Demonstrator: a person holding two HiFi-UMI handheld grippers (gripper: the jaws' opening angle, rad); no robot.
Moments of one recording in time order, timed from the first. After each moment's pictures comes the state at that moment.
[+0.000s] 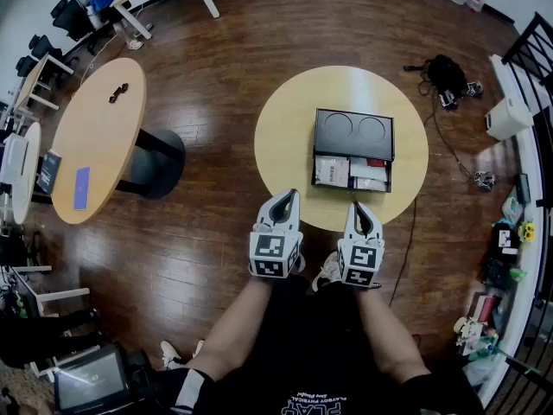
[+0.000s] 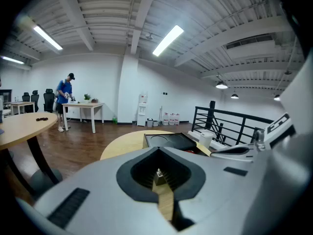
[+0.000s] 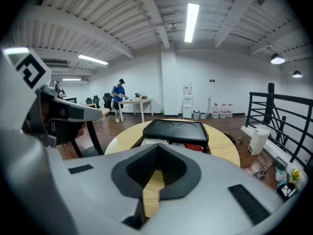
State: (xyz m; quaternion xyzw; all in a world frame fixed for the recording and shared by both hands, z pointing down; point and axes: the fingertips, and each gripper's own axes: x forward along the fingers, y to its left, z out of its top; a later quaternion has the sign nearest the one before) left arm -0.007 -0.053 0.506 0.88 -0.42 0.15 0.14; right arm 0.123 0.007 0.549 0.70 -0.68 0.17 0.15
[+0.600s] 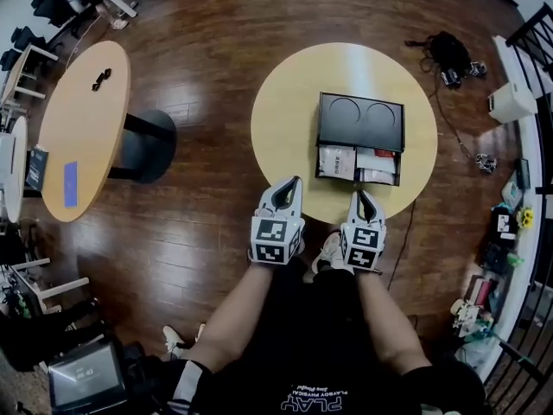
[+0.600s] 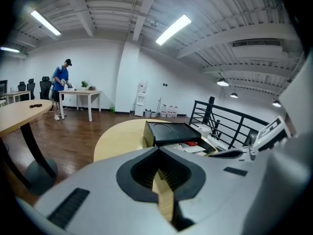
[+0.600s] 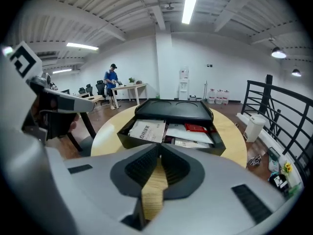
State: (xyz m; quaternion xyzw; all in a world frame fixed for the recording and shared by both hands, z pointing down) left arm -0.007 -0.101 0.557 0.88 -0.39 0.19 0.19; right arm 0.128 -0.035 0.617 0.70 -0.64 0.25 0.21
